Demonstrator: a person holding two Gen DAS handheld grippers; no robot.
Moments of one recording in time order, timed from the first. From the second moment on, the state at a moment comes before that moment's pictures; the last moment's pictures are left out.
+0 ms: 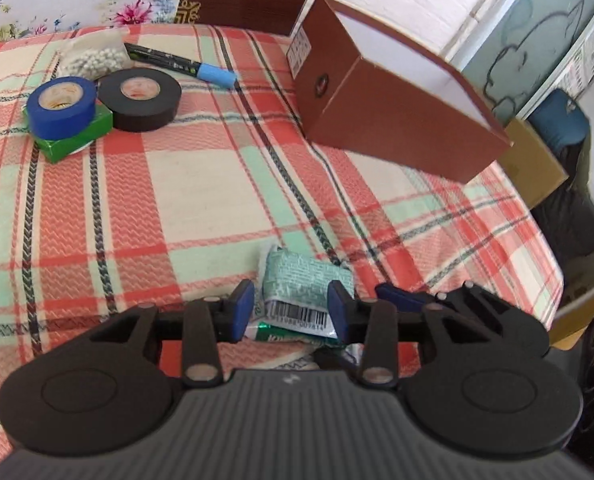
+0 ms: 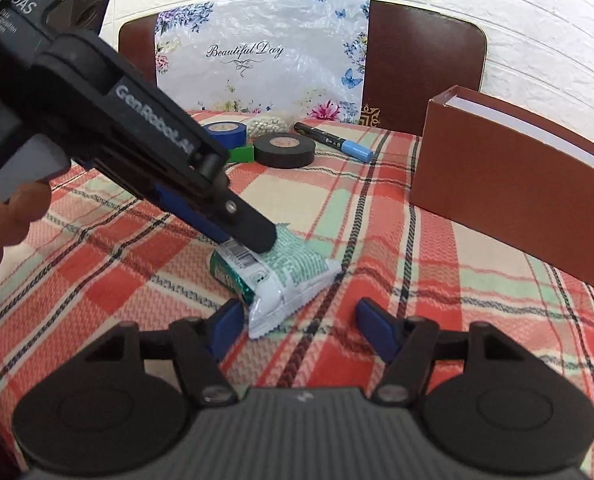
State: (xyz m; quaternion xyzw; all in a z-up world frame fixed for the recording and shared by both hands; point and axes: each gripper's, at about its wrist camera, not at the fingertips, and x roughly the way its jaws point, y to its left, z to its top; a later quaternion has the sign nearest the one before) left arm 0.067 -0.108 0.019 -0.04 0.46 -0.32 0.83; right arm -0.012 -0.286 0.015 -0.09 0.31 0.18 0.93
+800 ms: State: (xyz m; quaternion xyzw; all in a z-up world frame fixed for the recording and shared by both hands) left arm 0.115 -0.201 0.119 -0.05 0.36 -0.42 0.83; right arm 0.038 -0.322 0.083 -0.10 0.16 0.09 0.98
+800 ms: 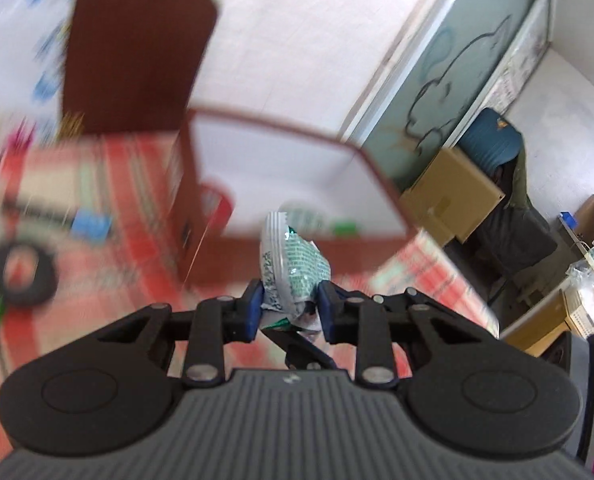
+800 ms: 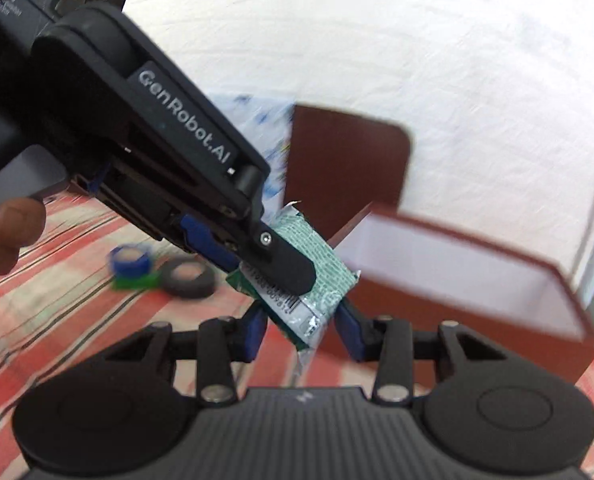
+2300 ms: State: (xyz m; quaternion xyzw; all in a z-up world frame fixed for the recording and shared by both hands) left arm 0.101 -0.150 0.058 0.03 0.35 -0.26 0.90; right arm 0.042 -0.331 0.043 -0.01 0.25 0.07 0.97
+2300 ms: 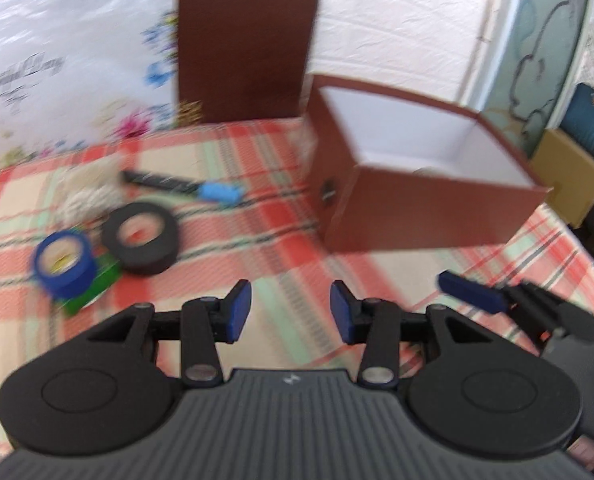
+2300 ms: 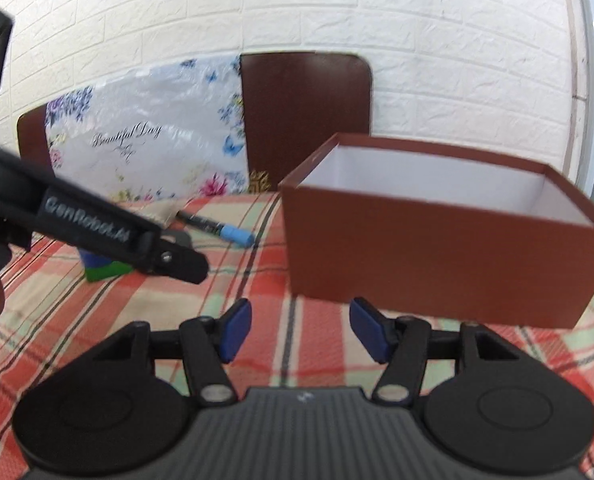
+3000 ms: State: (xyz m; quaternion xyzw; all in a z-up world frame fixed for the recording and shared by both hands) left arm 0.127 0.019 0.009 -0.01 0.38 -0.05 0.93; right arm 0.079 -0.217 0.021 -0.05 0.32 0.17 0.93
